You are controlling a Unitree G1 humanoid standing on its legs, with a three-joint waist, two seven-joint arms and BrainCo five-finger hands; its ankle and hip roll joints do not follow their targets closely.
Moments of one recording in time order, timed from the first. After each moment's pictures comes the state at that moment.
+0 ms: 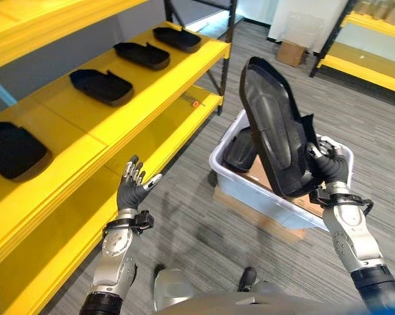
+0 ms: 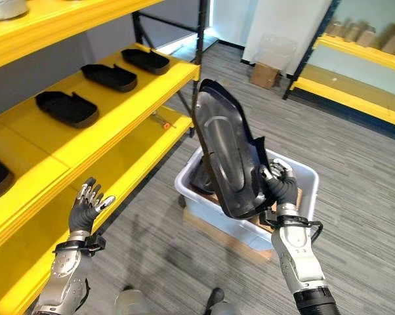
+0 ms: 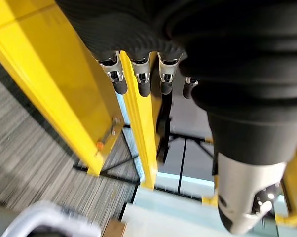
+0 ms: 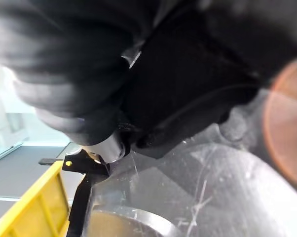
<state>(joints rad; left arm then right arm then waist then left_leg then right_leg) 0.13 0.33 -0.05 0.06 -0.46 -0.23 0.16 0.06 -0.38 0.04 0.01 0.49 -0.19 -0.24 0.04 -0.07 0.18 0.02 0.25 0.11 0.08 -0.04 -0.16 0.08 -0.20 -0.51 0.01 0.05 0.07</state>
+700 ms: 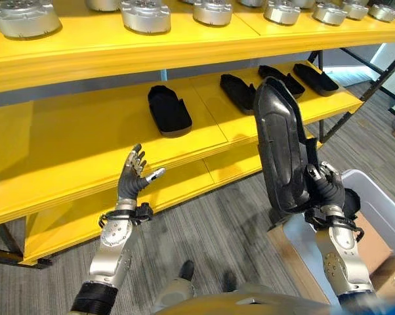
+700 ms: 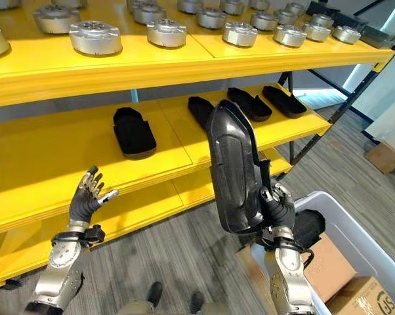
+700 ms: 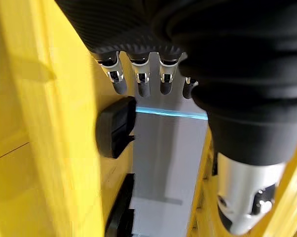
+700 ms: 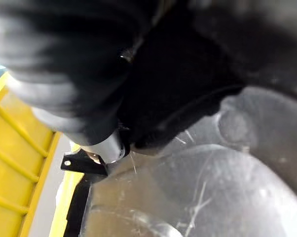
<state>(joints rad) 0.14 0.36 -0.11 0.06 -0.40 -0.24 0.15 0.17 -0.26 0.00 0.03 0.51 -0.20 -0.23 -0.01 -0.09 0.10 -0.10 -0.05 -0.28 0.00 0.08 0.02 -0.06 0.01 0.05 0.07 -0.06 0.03</state>
